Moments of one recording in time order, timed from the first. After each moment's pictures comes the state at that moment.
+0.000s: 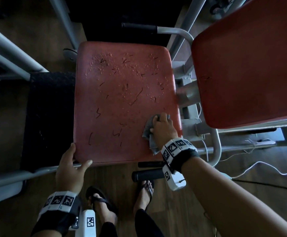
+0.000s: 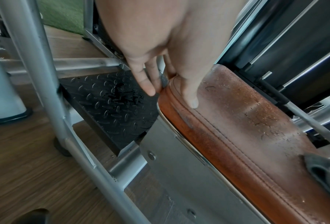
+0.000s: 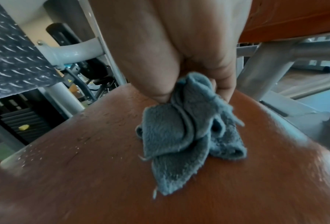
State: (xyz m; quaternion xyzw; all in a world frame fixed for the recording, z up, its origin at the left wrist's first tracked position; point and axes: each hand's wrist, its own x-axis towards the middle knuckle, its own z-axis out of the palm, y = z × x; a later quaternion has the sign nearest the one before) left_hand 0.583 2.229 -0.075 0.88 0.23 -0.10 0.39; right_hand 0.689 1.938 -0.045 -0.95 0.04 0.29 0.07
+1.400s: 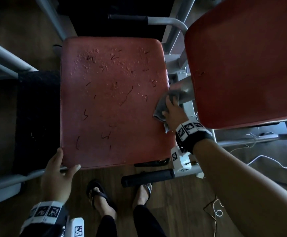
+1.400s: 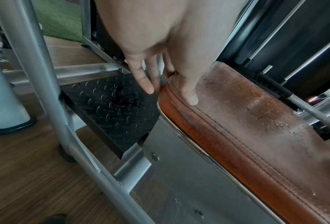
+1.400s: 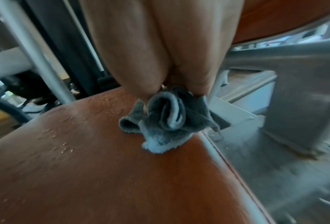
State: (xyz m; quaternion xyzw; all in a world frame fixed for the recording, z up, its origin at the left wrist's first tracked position) left_hand 0.589 2.222 -0.069 0.90 0.23 -0.14 0.33; right_hand 0.743 1.854 -0.065 -0.94 0.12 0.25 0.22
